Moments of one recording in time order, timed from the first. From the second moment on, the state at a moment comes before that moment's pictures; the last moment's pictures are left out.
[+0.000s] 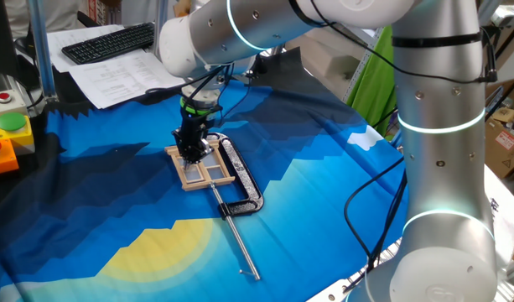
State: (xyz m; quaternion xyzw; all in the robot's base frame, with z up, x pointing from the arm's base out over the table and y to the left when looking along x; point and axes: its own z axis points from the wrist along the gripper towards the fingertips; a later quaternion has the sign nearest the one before) arm 0.564 0.079 0.009 -0.61 -0.79 0.00 0.08
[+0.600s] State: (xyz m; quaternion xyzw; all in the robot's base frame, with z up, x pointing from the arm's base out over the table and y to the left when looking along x) arm 0.571 0.075 0.012 -0.61 -0.79 0.00 0.08
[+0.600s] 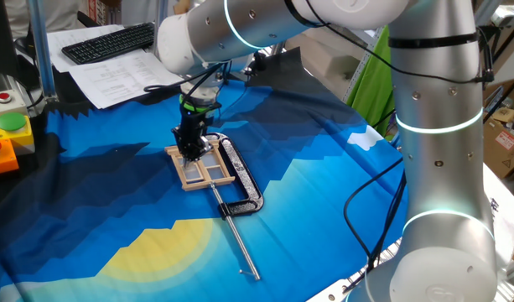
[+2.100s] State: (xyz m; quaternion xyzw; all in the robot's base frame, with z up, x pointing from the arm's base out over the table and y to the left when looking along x) arm 0.527 0.088 0.018 -0.61 -0.78 0.01 0.10
